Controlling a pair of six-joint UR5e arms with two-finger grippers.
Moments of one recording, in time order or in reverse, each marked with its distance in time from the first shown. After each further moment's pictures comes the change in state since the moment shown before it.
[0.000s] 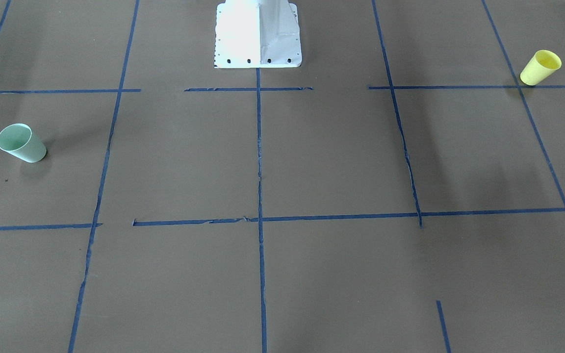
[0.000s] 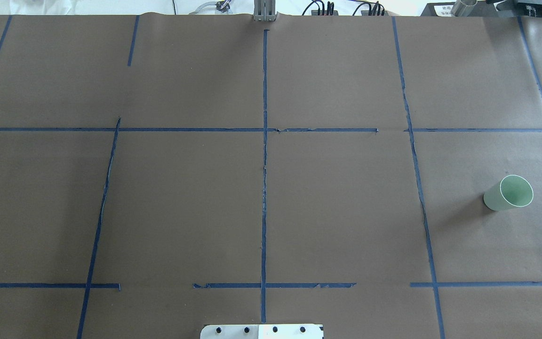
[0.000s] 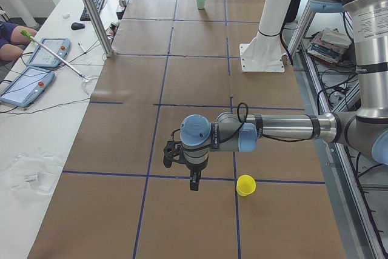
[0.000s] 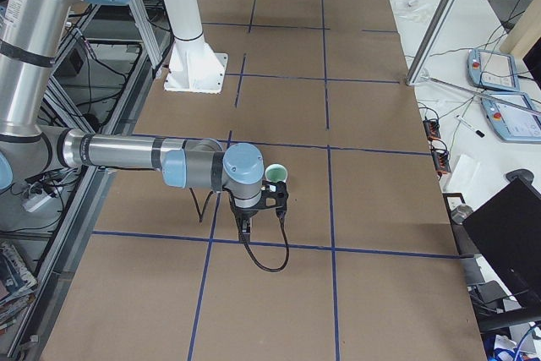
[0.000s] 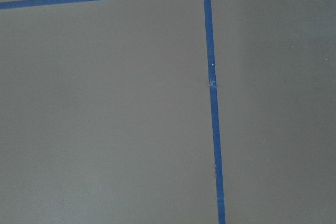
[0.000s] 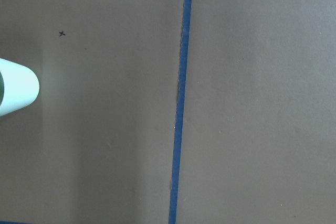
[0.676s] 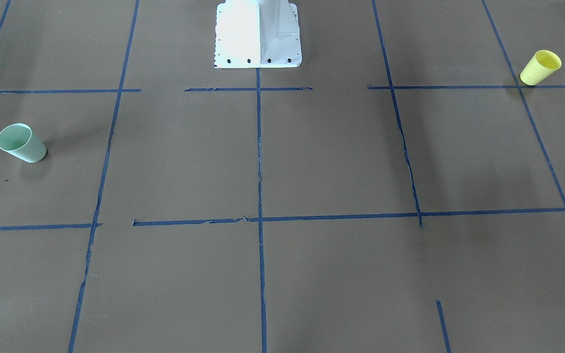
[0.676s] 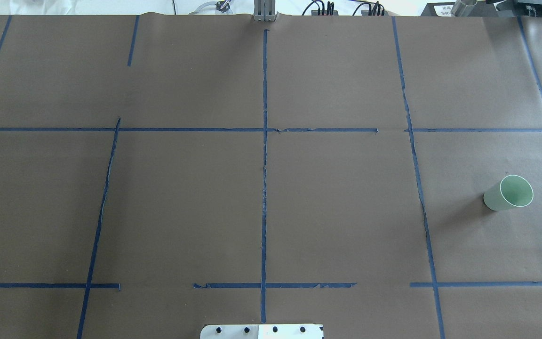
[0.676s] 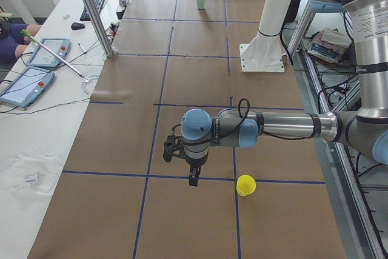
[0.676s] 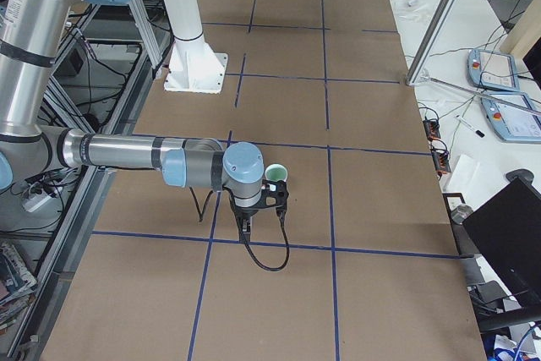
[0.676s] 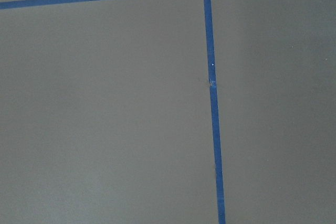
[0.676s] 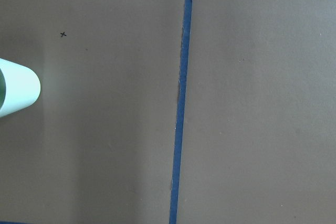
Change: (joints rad) left arm 0.010 -0.031 -0.042 -0.017 0.002 -0.003; right arm 0.001 0.000 0.005 0.000 0.003 0.001
